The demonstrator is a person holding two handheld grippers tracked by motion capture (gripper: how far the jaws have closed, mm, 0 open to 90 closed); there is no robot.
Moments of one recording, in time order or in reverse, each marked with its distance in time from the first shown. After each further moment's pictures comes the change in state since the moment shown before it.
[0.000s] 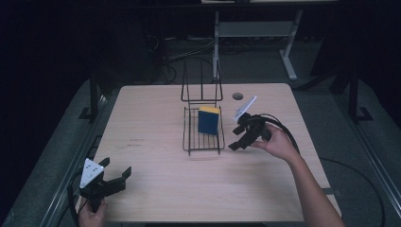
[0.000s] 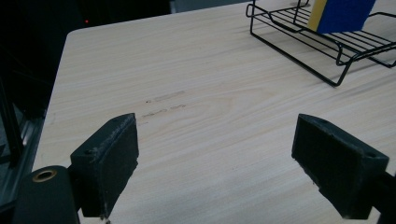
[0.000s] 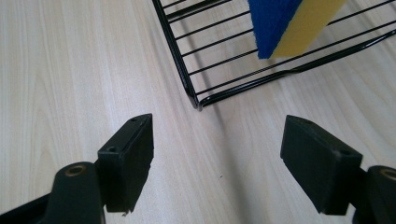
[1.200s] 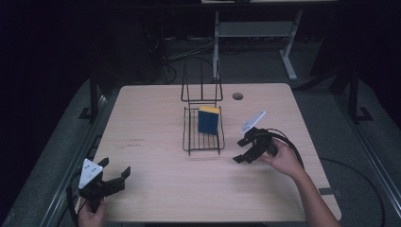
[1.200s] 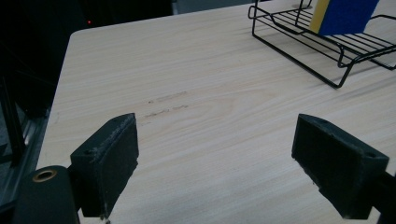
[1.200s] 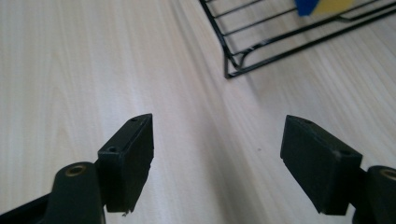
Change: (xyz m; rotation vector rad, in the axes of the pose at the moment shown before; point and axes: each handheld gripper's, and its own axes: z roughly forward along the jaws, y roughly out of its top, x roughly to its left) left arm 0.001 0.000 -0.002 -0.007 0.006 -0.009; right arm 0.026 -0.040 0.007 -0.052 0.007 0.018
